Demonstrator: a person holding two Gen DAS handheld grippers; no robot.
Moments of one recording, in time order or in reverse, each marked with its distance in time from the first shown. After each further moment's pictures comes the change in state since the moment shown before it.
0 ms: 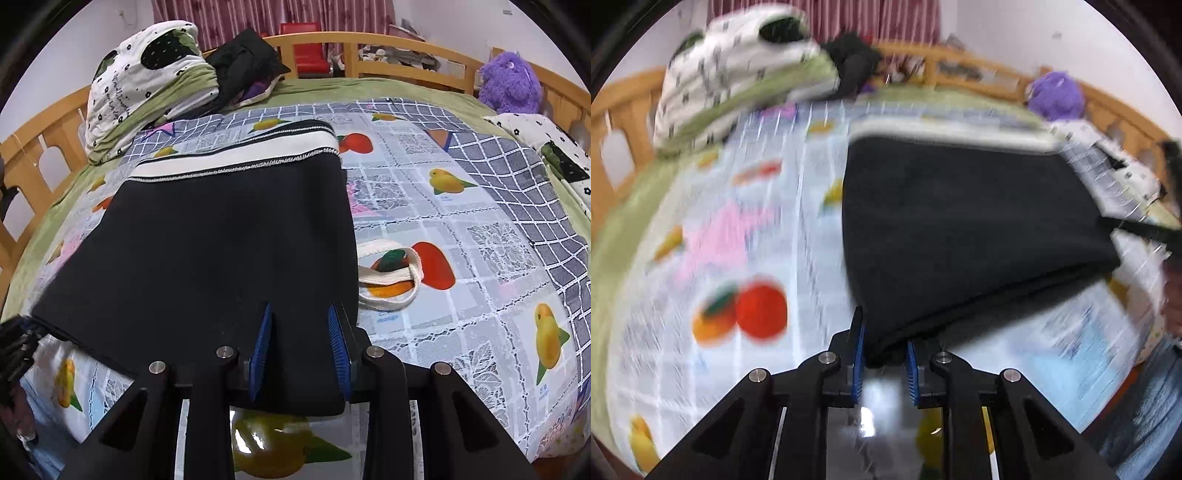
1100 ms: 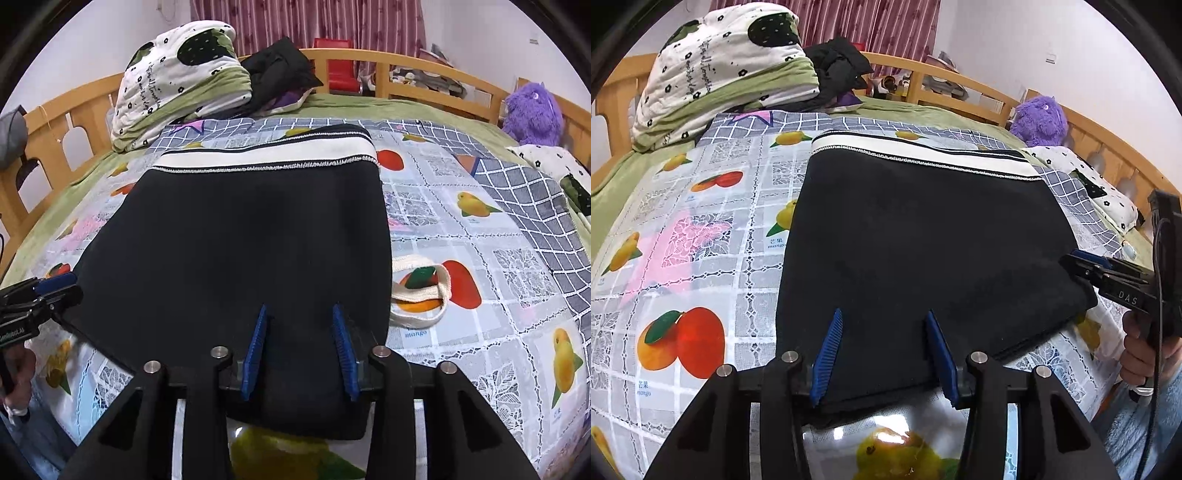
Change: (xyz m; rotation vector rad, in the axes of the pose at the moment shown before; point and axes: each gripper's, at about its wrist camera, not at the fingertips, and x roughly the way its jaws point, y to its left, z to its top) left arm 0.009 -0.022 0.024 -0.050 -0.094 -0.134; right arm 0.010 0.016 -0.008 -0.104 -0.081 0.042
